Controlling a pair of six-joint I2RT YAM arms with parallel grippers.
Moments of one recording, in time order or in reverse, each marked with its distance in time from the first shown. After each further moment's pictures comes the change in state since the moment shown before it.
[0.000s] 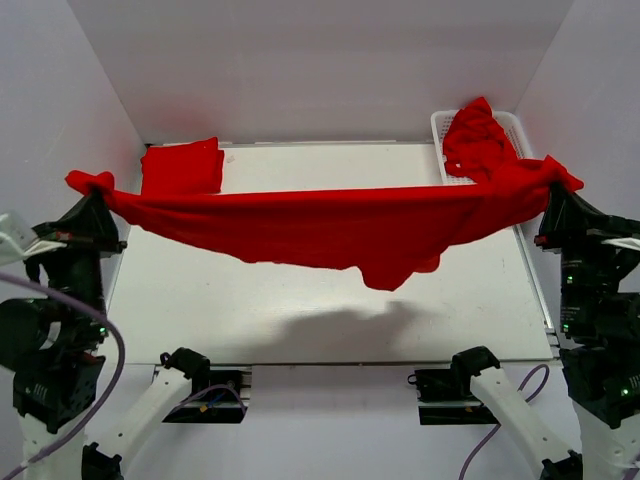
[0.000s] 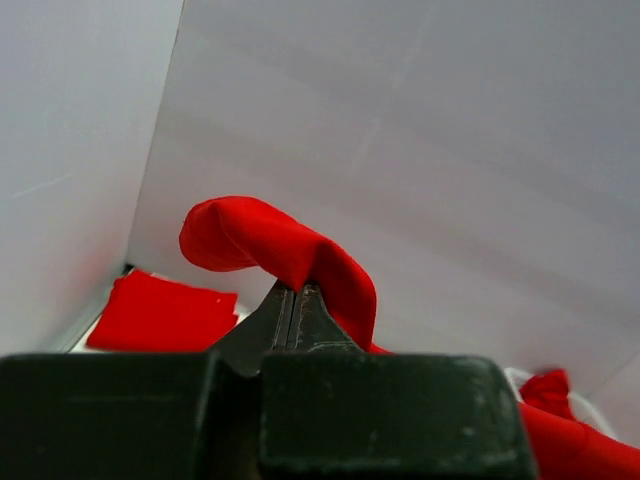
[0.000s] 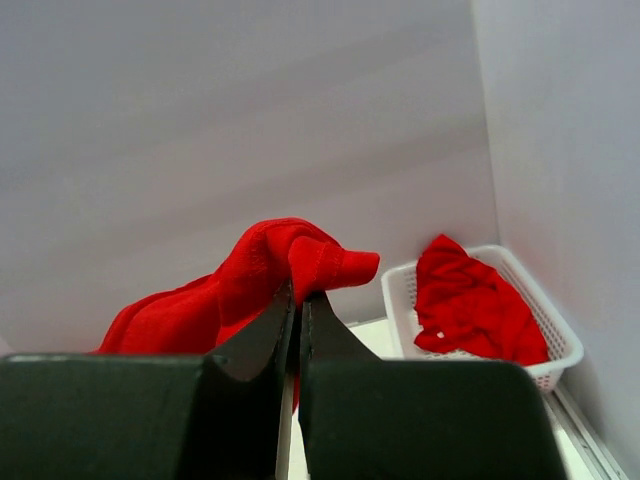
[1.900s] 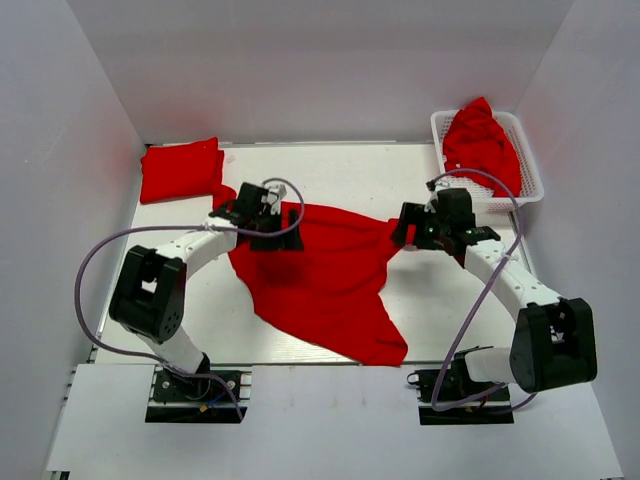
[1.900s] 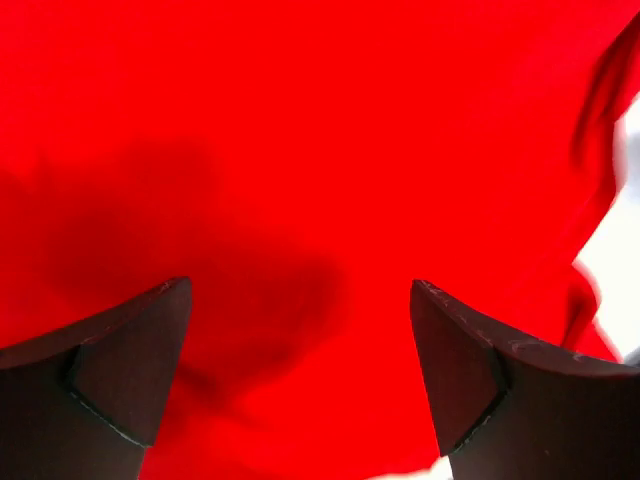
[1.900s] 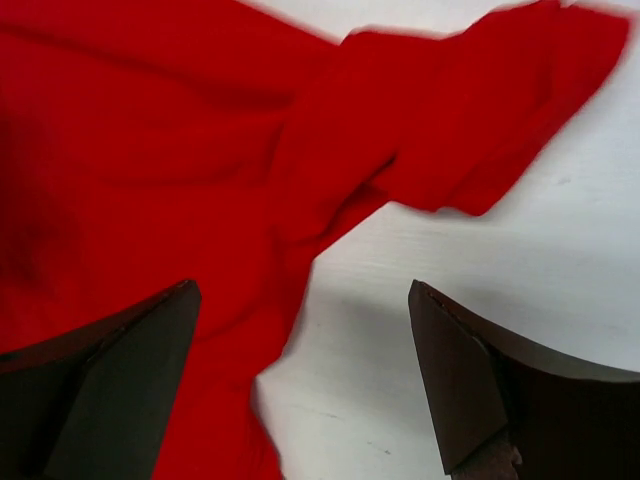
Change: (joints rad) left arm 0.022 1.114 -0.277 0.068 0.861 -0.124; right arm -0.116 0.801 -0.429 0.078 -0.580 0.130
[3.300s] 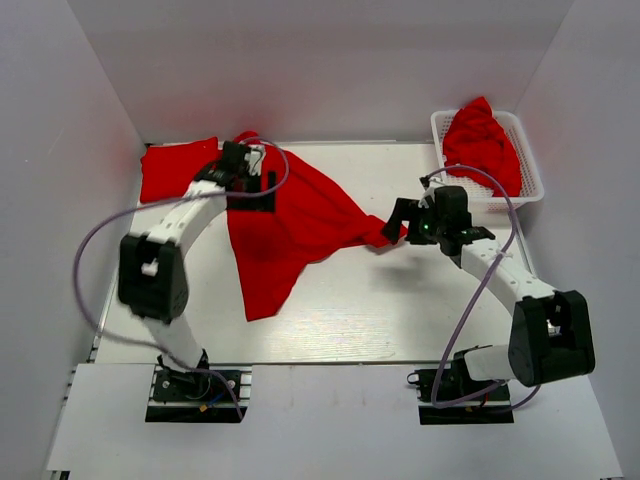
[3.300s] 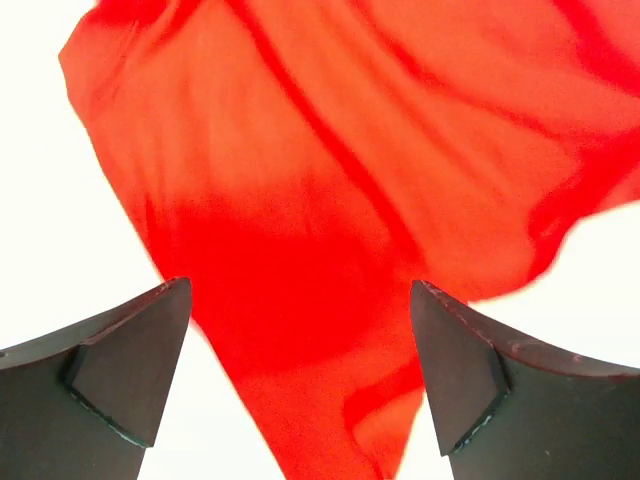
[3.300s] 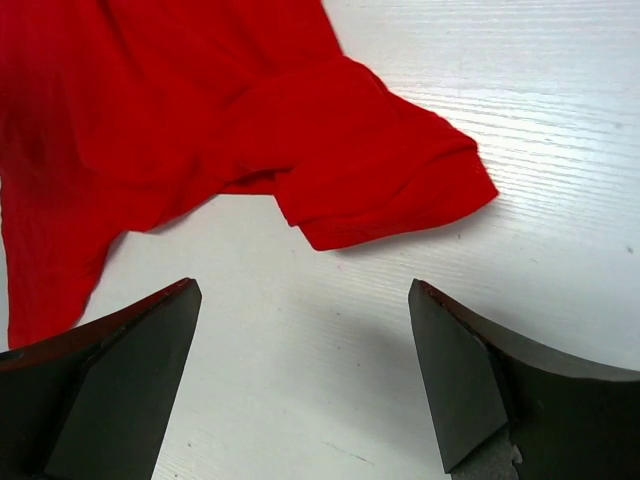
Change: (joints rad) left arm 0.125 0.173 0.394 -0.237 -0.234 0.190; right arm 0.017 0.042 -0.036 0.156 -0.118 0.017
